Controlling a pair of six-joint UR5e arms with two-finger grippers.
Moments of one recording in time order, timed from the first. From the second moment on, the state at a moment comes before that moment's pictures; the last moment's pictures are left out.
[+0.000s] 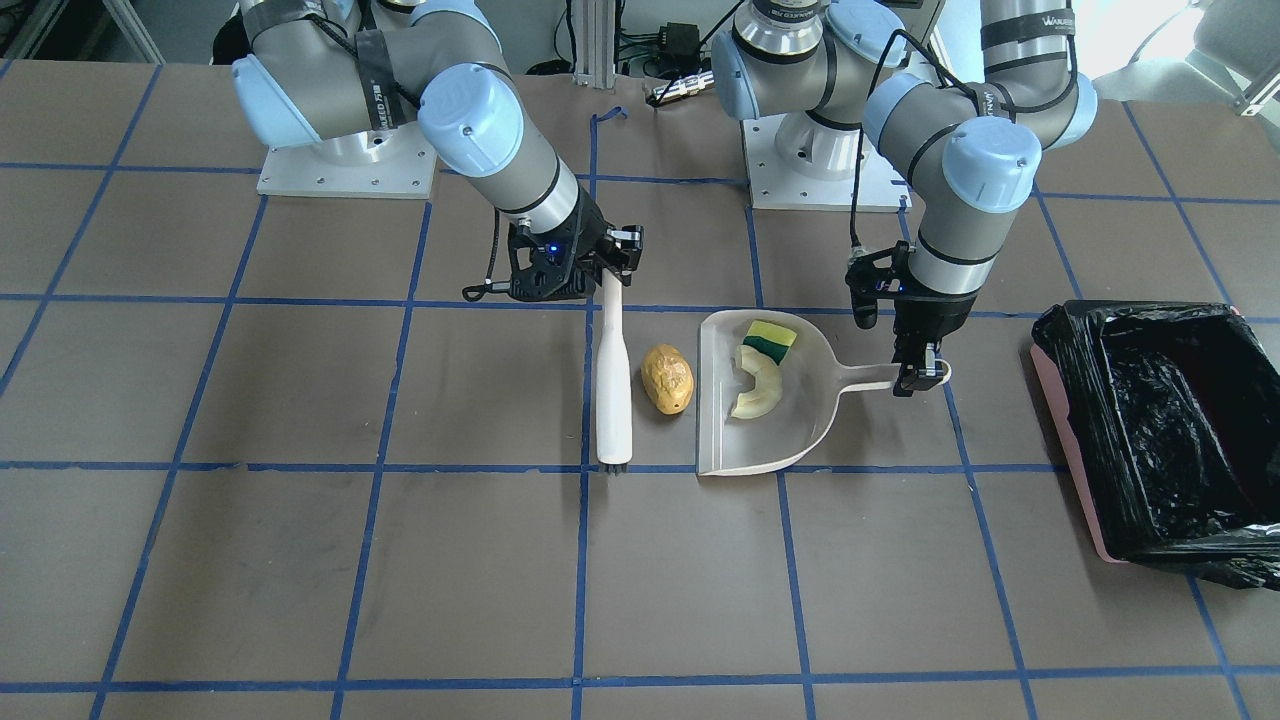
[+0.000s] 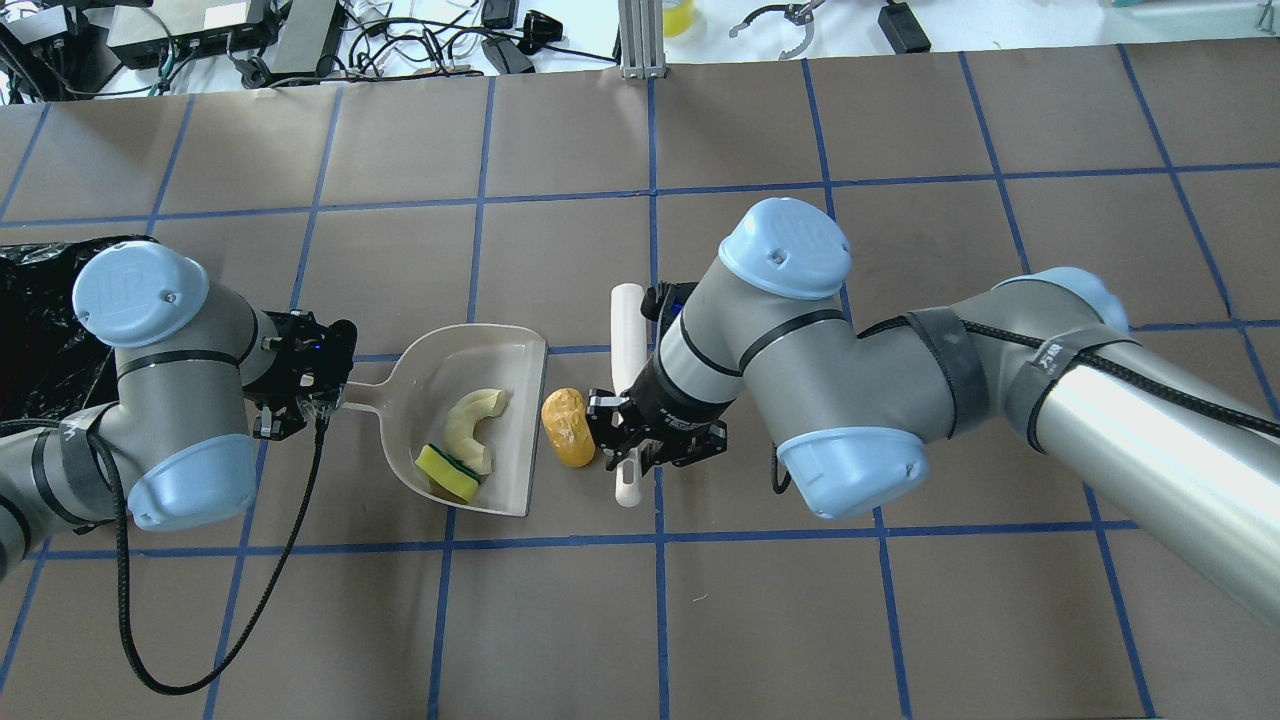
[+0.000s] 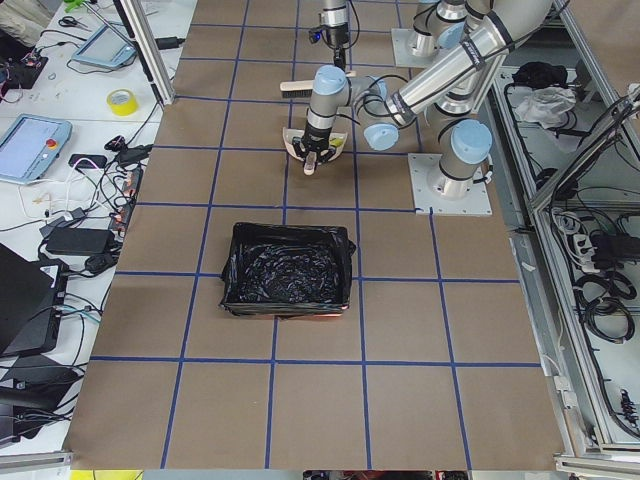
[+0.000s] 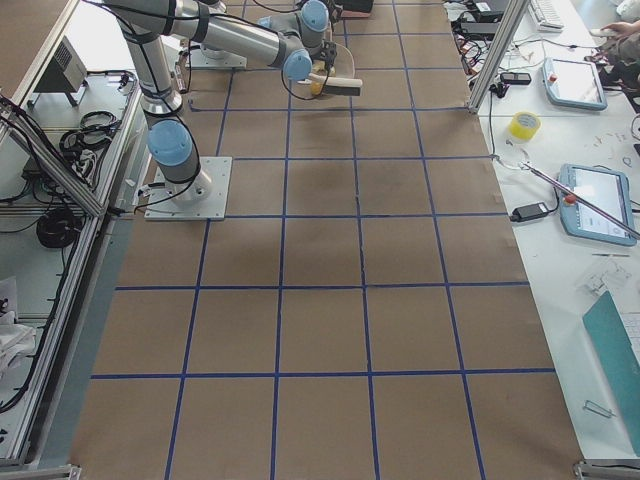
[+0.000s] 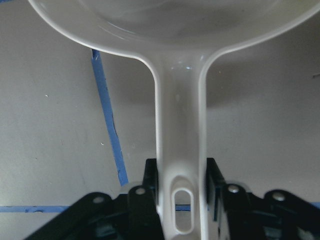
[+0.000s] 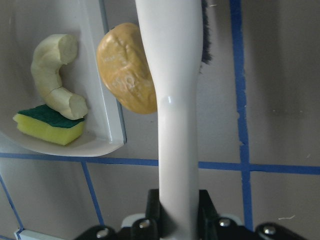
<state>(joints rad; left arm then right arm) -1.32 -1.61 -2.26 -0.66 1.62 1.96 1.94 -1.43 2.01 -2.15 -1.12 0.49</state>
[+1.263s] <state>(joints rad) -1.32 -1.61 -2.26 -0.66 1.63 1.96 2.12 -1.29 2.00 -2.43 -1.11 0.69</state>
